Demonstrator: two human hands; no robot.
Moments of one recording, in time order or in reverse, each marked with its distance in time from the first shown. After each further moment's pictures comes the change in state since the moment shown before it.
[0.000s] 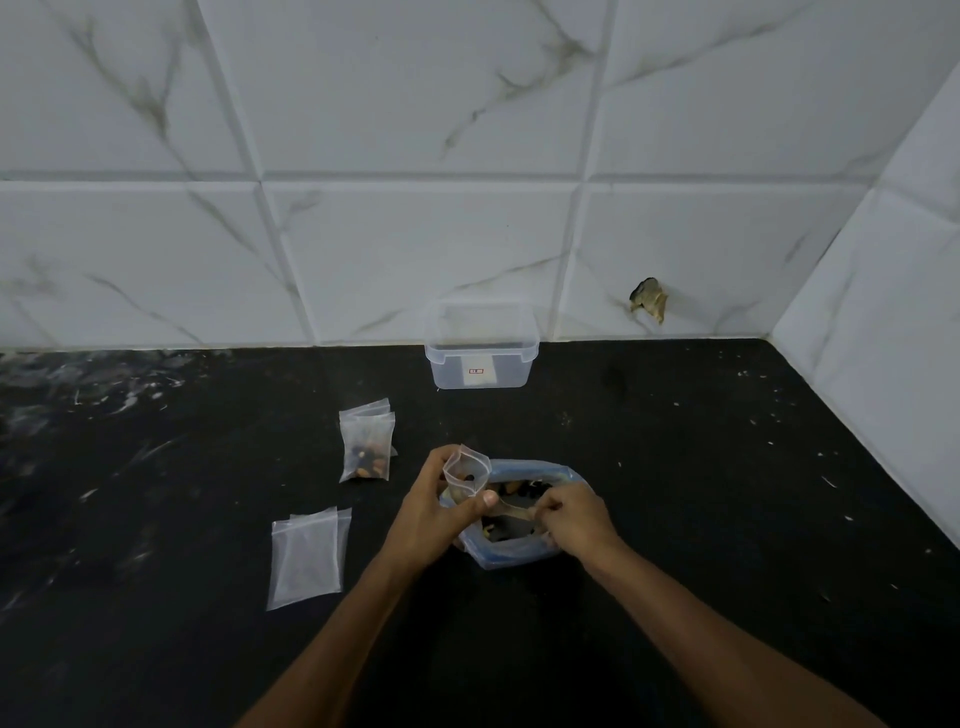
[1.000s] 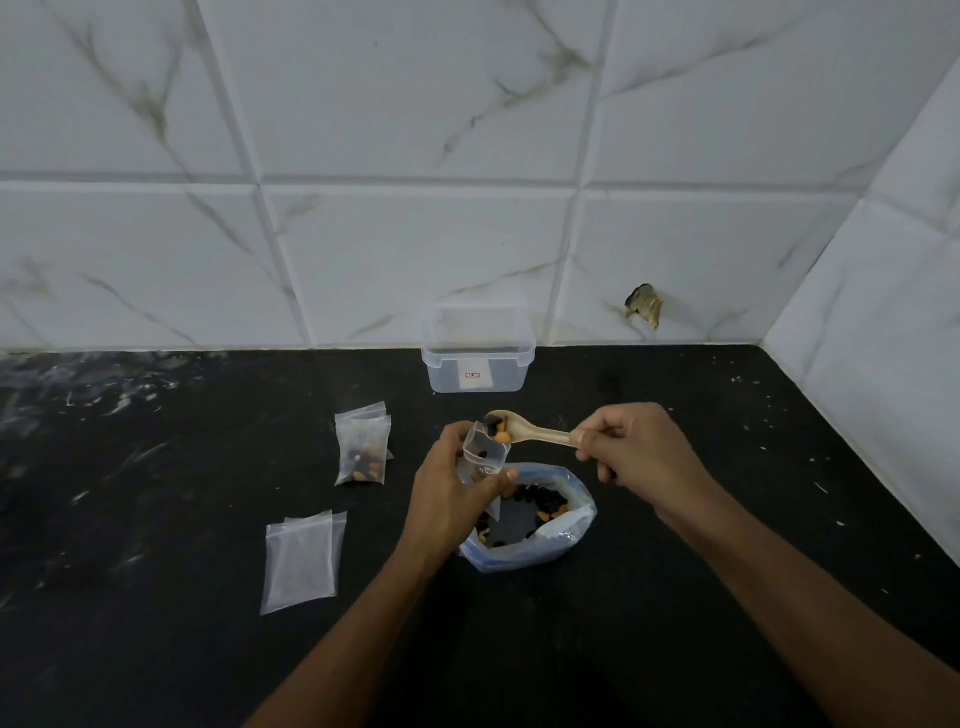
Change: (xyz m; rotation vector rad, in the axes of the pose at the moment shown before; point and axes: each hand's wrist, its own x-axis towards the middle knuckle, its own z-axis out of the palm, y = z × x) left_hand 0.011 0.035 0.021 0.155 0.159 0.099; right_hand -0.065 -0.053 -0.099 0.098 0.181 -0.255
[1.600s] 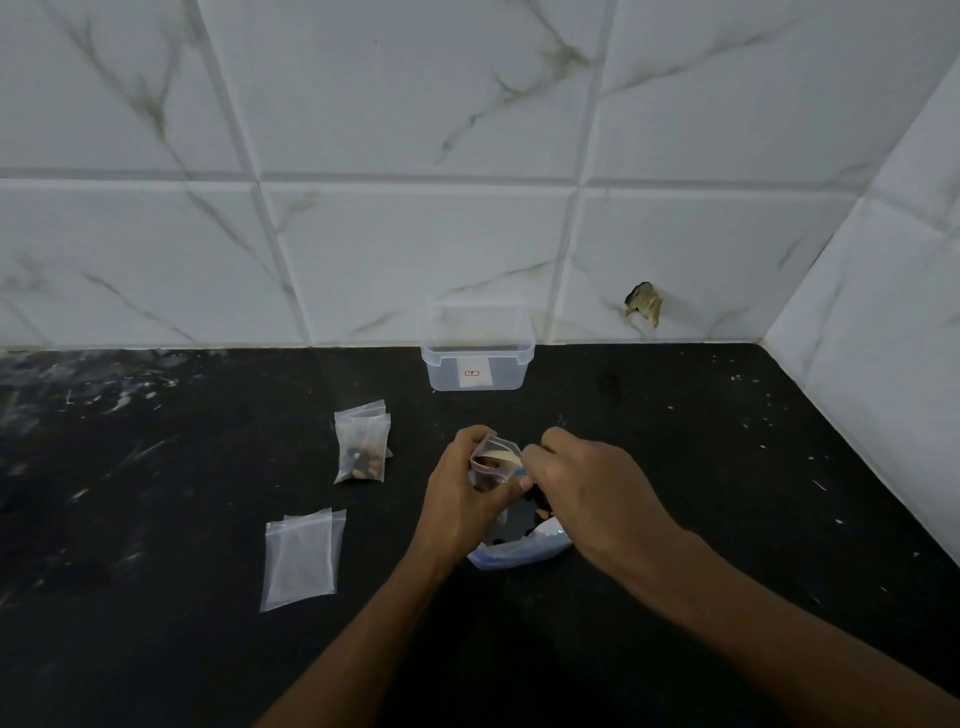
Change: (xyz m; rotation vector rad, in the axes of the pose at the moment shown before) left_hand 0.000 -0.010 0.014 -0.040 -0.036 0.043; right_hand -0.029 -0.012 0.036 -0.792 0.052 -0.680
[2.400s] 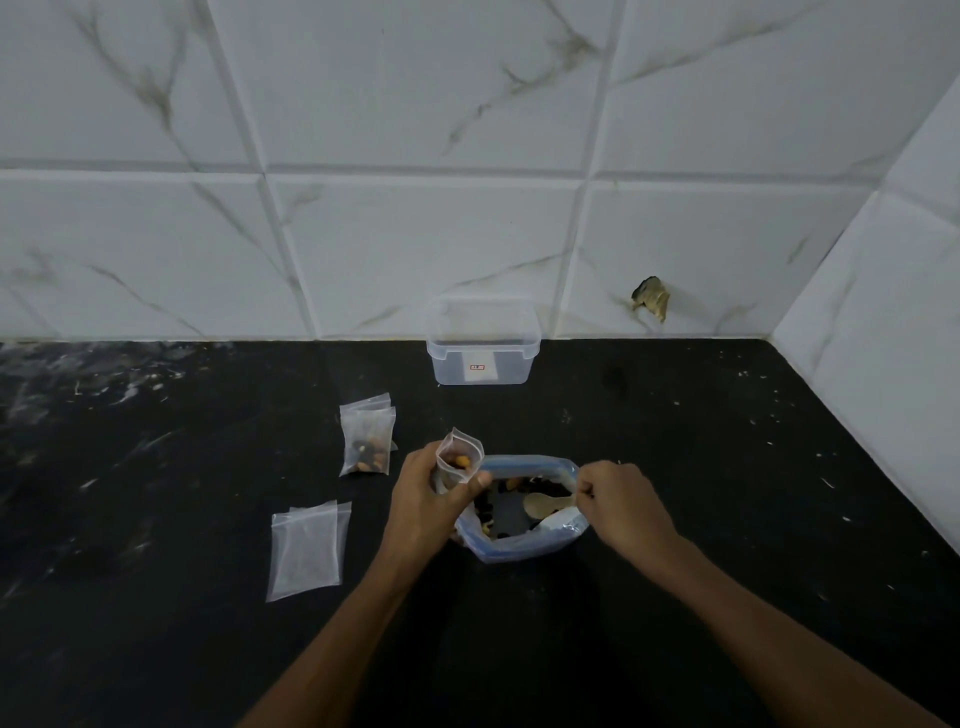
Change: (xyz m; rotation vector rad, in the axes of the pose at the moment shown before) left_hand -0.010 -0.038 -0.028 -0.041 0.081 -0.077; right_hand -0.006 0.052 0.075 0.244 -0.327 0.560
